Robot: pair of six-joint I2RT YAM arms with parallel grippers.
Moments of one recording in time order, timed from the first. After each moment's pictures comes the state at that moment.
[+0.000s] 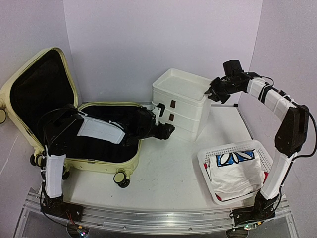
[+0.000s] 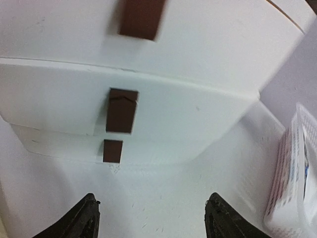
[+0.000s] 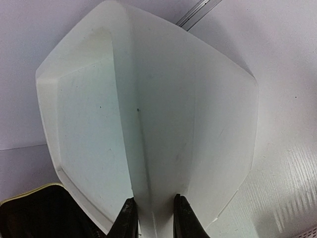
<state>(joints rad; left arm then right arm) -0.87 2.10 1.37 0.37 -0.02 -0.36 0.29 1.82 1.74 -0.66 -0.19 1.05</state>
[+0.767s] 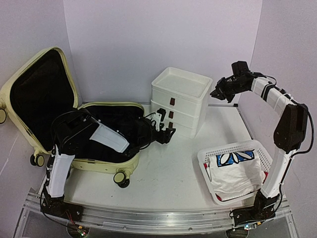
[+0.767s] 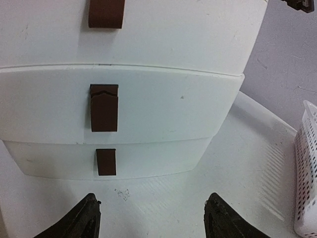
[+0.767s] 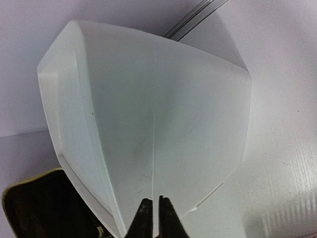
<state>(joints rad) -0.87 2.22 1.27 0.76 -0.04 -0.19 0.17 1.87 1.80 -0.69 -0.41 0.92</state>
